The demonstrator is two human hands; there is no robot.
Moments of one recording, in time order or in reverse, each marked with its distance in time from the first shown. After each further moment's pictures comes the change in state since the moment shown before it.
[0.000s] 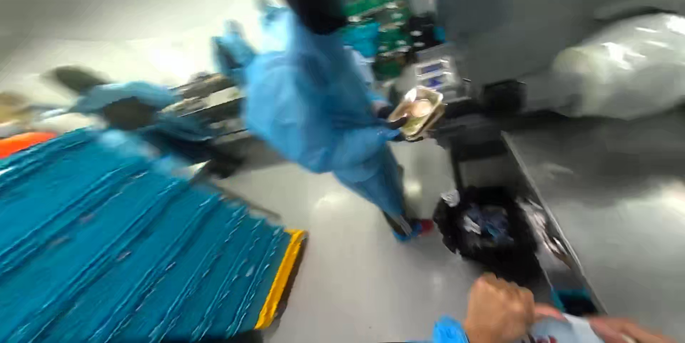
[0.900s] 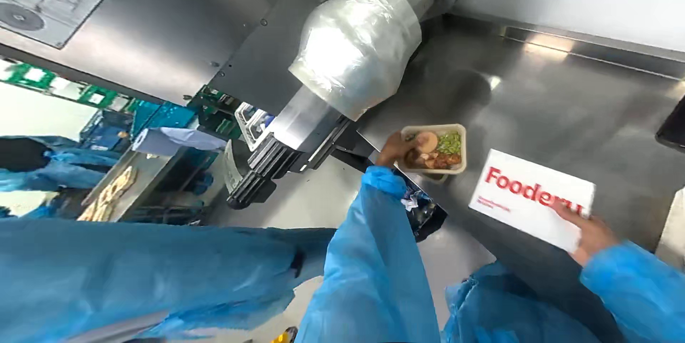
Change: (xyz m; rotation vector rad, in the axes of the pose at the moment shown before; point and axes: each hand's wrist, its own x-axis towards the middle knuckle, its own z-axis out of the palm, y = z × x) left_hand 0.392 -0.034 0.177 -0.524 -0.803 -0.332; right_hand 0.009 0.186 -0.087 1.145 0.980 0.711
